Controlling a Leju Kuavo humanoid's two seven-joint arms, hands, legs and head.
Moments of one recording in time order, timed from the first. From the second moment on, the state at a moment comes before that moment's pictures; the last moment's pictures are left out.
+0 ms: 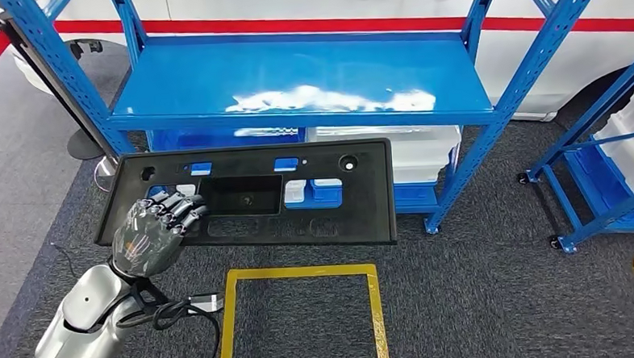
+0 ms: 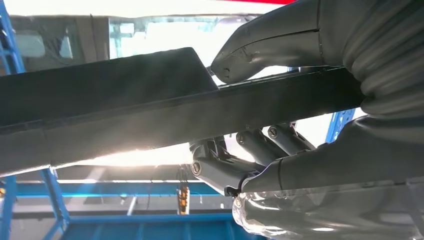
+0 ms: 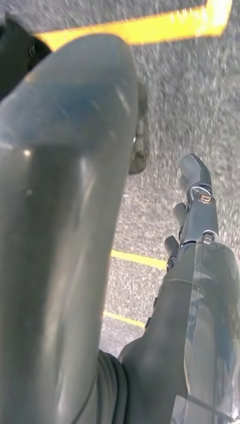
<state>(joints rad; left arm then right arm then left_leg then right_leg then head) -0.26 0.17 -0.34 -1.47 -1.30 0.70 -0.54 -0.17 0.10 -1.25 -0.17 1.08 0.12 0.03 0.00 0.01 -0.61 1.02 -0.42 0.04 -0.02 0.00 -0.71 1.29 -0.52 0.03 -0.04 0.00</state>
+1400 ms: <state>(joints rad) -0.31 0.27 -0.47 -1.44 -1.39 0.70 -0.38 -0.17 0.10 -1.27 -0.17 1.03 0.17 0.02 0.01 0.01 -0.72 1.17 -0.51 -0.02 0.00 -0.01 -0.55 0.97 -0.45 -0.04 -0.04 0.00</state>
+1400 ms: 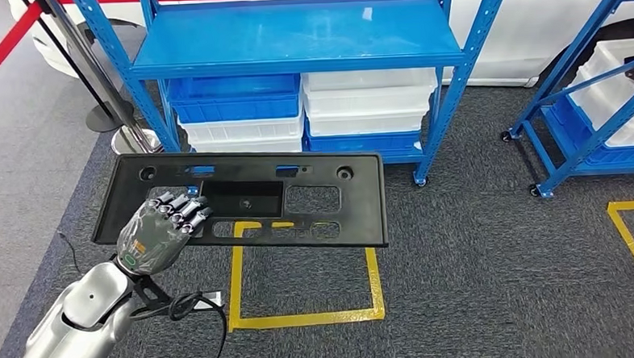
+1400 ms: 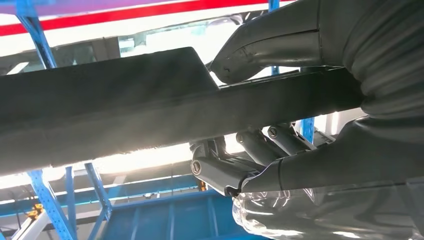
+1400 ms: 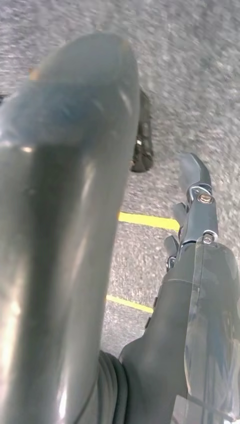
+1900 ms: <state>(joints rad) -0.32 0.28 -0.50 -1.43 -1.38 0.70 -0.36 -0.15 0.10 -1.29 -0.17 1.02 0.18 0.01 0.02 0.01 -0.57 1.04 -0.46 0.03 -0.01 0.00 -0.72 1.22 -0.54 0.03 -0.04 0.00</state>
